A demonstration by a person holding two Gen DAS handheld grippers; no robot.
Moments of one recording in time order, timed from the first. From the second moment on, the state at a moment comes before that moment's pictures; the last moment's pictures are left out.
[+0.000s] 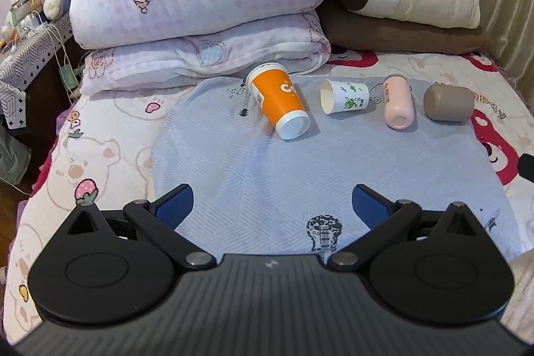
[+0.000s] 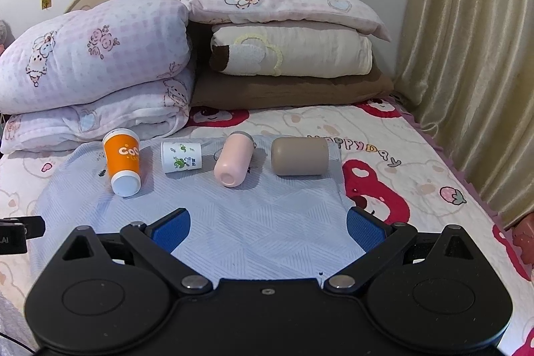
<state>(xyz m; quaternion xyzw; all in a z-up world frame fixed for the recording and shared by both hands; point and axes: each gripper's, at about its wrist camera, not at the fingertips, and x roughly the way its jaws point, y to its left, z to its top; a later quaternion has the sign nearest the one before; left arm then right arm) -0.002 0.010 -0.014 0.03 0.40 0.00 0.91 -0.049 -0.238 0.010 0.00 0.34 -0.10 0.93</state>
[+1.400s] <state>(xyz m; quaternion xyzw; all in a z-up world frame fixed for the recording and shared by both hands) 0.004 0.005 -0.034 0.02 0.39 -0.03 0.92 -0.041 -0.243 -0.004 0.00 0.37 -0.10 0.93</state>
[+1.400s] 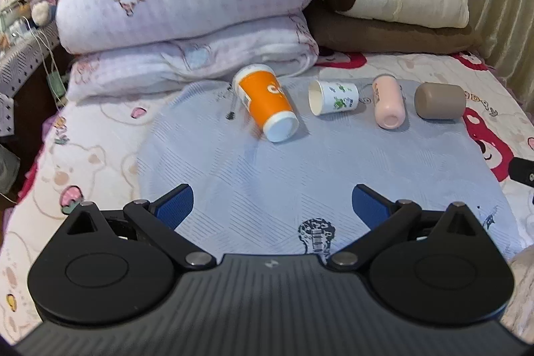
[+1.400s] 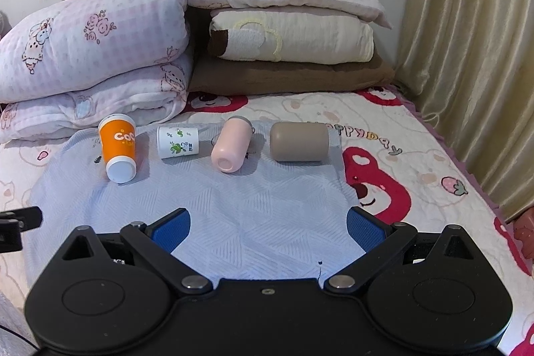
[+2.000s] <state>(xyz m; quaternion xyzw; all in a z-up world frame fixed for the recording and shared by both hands) 0.060 -0.036 -0.021 0.06 0.40 -0.15 0.90 -0.027 -0.286 -0.014 0.08 0.38 -0.04 0.92</state>
